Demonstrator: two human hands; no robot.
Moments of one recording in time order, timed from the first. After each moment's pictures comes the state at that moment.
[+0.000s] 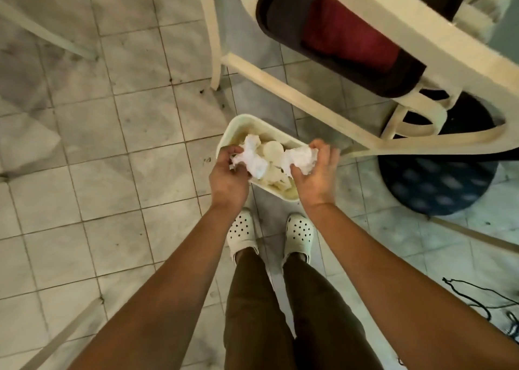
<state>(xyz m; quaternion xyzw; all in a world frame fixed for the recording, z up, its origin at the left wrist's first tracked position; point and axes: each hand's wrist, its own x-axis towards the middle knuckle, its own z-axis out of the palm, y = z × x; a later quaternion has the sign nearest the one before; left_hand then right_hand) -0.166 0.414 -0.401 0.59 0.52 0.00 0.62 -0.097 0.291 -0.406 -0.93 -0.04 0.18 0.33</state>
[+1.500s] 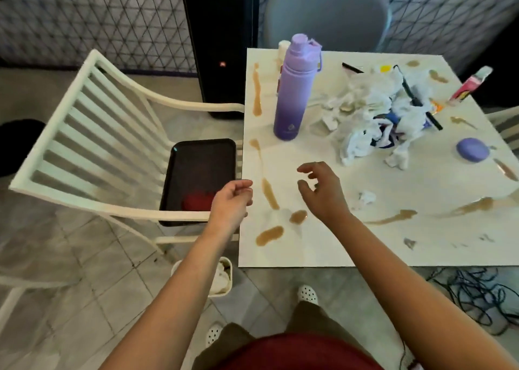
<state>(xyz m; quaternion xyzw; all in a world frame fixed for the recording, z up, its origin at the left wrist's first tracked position) -0.043 0.223 0.050 0.72 0.22 -0.11 0.65 -0.019 0.040 0.036 -0.90 0.00 -0.04 0.43</state>
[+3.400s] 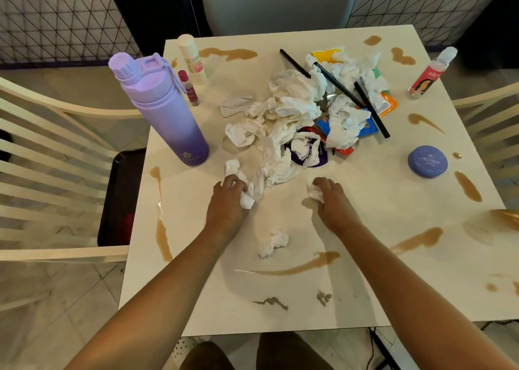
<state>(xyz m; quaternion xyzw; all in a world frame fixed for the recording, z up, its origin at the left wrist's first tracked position) 0.101 0.003 -0.050 0.98 -0.03 -0.07 0.21 0.089 -0.237 -0.052 -0.95 0.04 0.11 0.30</state>
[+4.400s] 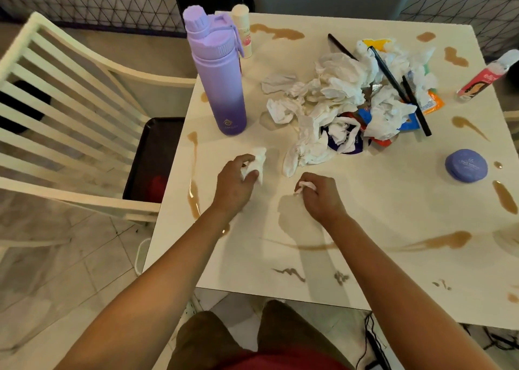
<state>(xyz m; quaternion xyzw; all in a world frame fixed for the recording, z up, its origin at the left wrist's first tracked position) 0.067 0.037 -0.013 0.87 0.15 -0.06 0.46 0.064 -0.149 -0.018 -0.85 -0.03 0.11 0.52</state>
